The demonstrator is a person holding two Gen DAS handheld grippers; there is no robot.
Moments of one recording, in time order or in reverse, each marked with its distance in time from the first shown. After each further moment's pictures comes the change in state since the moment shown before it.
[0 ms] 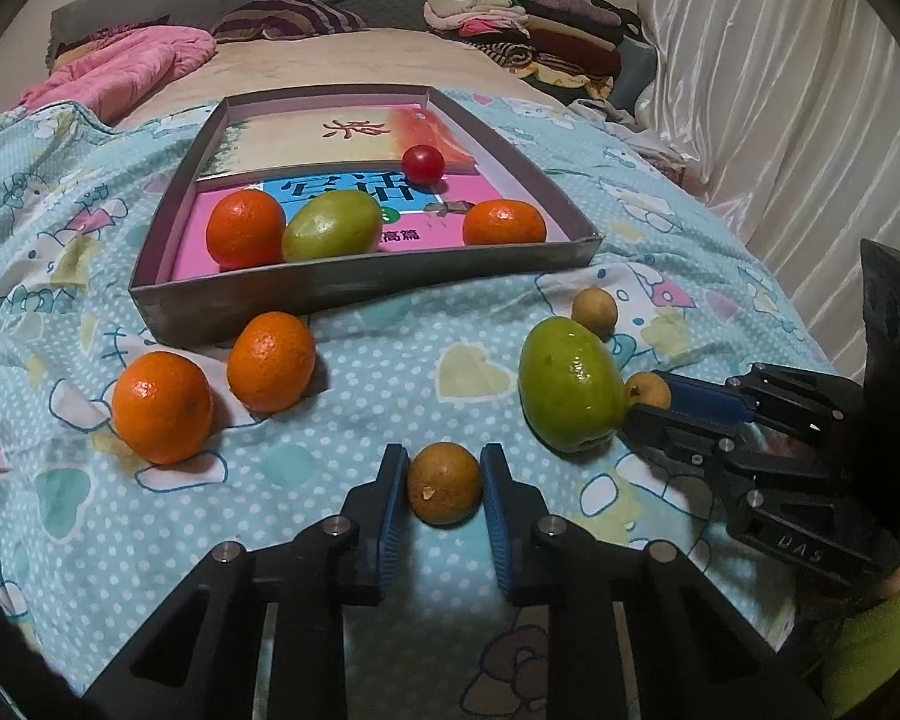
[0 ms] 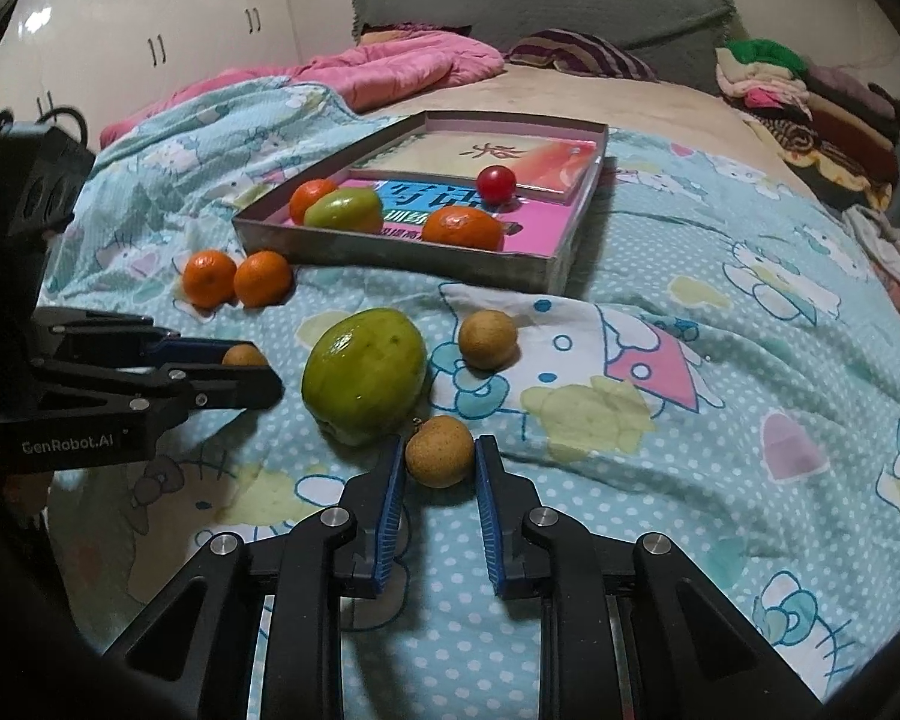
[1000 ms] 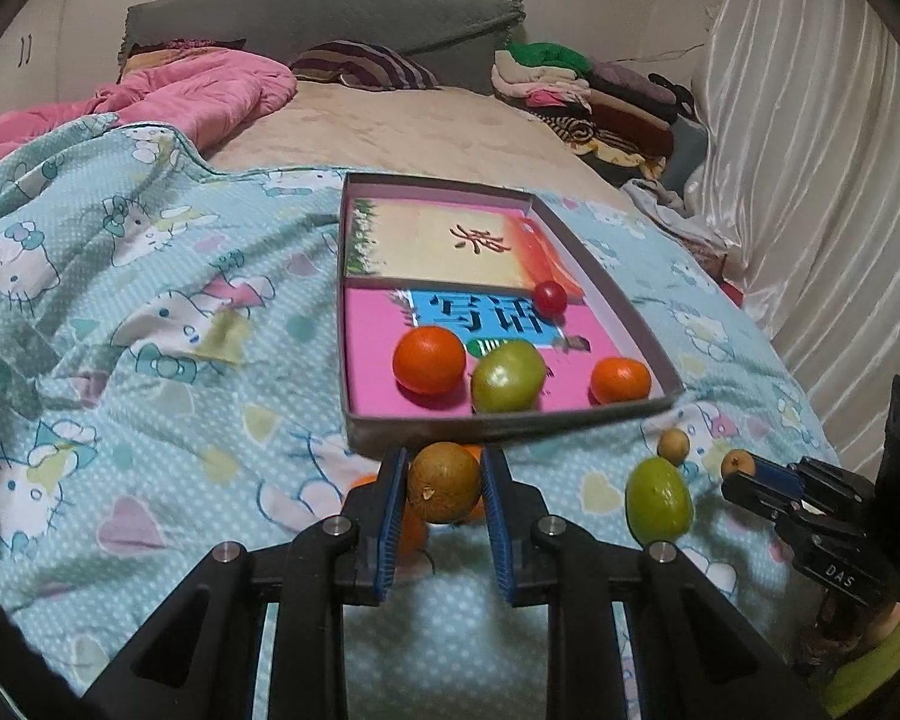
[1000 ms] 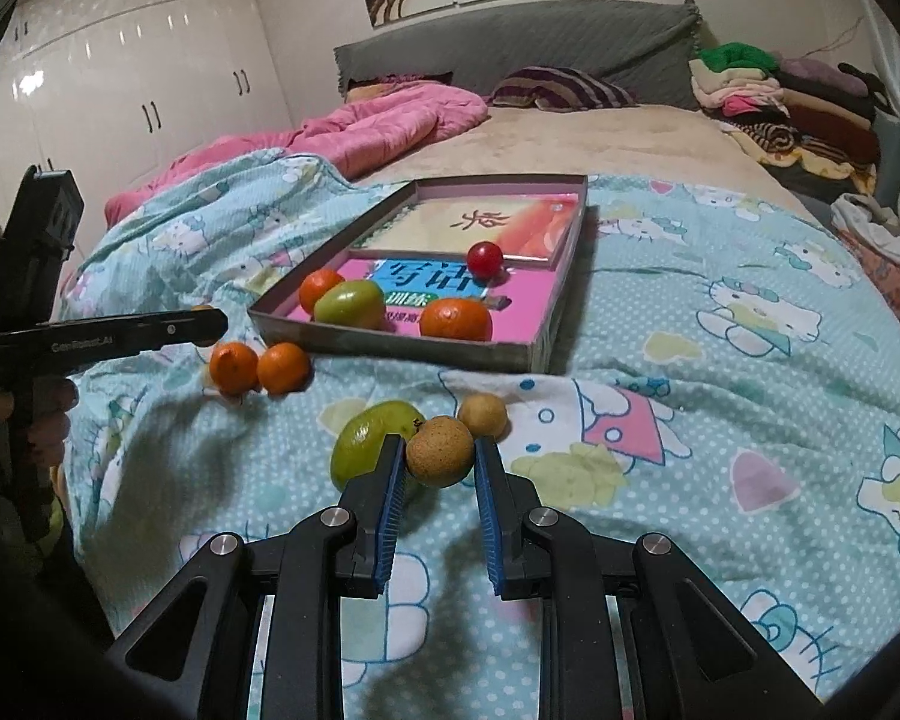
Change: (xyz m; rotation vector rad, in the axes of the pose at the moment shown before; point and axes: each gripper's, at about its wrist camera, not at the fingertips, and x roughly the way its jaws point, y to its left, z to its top) left arm -0.054 0.073 0.037 -0.118 -0.149 0.069; right arm -0.030 -0.006 0.019 0.086 -0.120 0.034
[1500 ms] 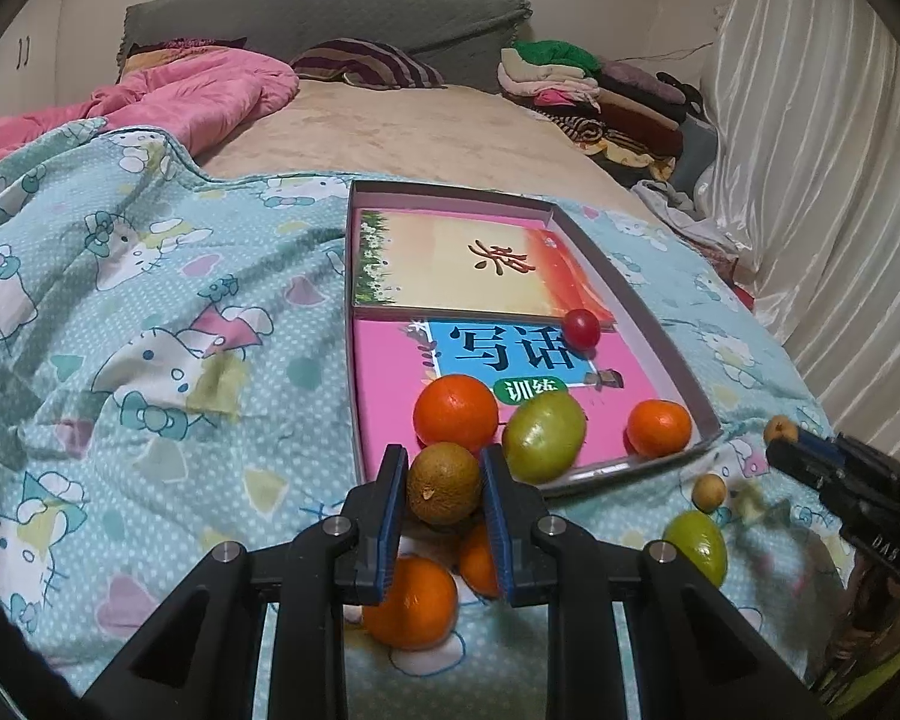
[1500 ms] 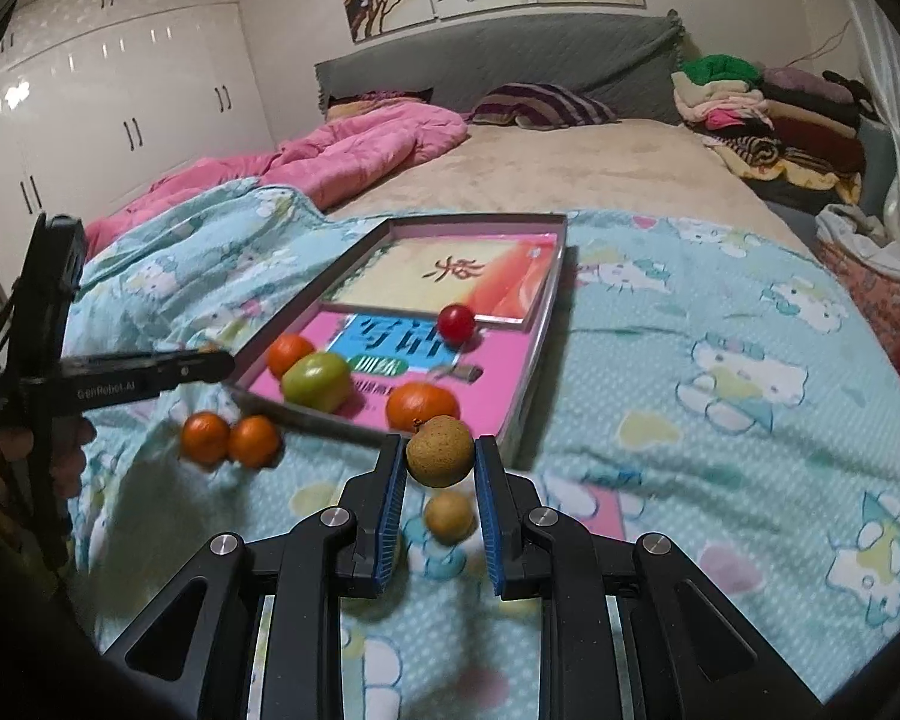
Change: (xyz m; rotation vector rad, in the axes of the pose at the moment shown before) left arm 0.030 0.010 0.025 0.004 0.007 0.017; right arm 0.008 -0.012 0.042 0.015 -0.038 -0.051
